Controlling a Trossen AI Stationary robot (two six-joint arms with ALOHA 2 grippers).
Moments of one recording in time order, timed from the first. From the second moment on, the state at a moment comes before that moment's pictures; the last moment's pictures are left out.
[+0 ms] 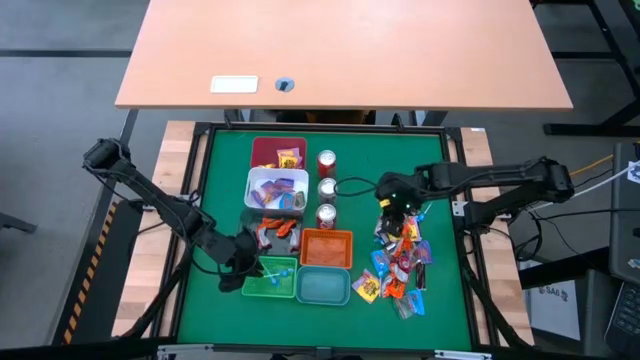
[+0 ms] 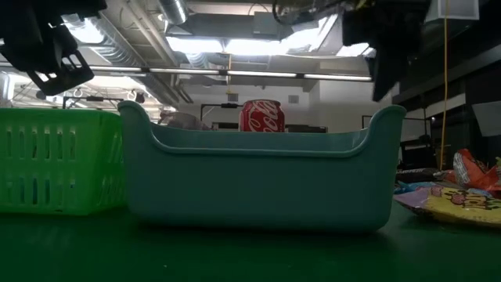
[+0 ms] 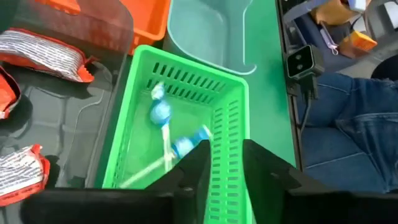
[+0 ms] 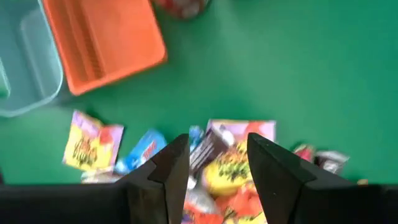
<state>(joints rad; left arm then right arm) -0.58 1.13 0.57 -0.15 -0.12 -0.78 0.02 1.31 1.08 -0.94 -0.09 0.40</state>
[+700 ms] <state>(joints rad) -0.58 1.13 0.57 -0.14 -0.21 -0.78 0.38 1.31 0.92 -0.94 0.11 0.56</state>
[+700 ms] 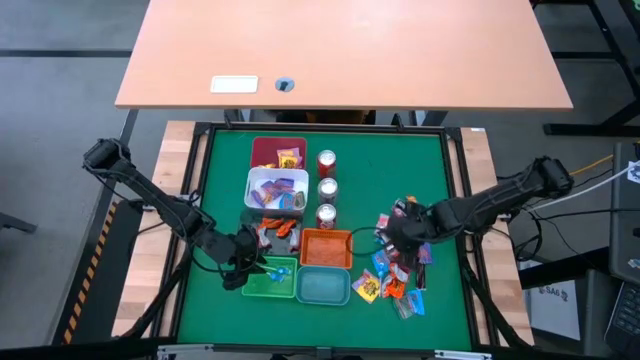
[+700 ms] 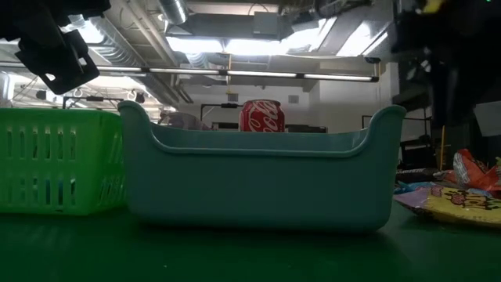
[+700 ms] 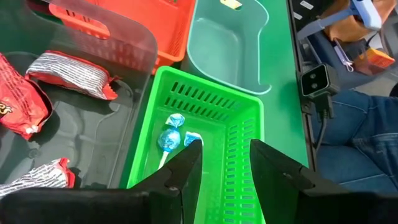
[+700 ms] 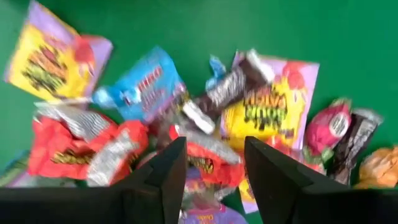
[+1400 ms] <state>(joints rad) -0.58 1.13 0.57 -0.14 -0.21 -0.78 0.39 1.31 0.70 -0.75 0.09 0.62</state>
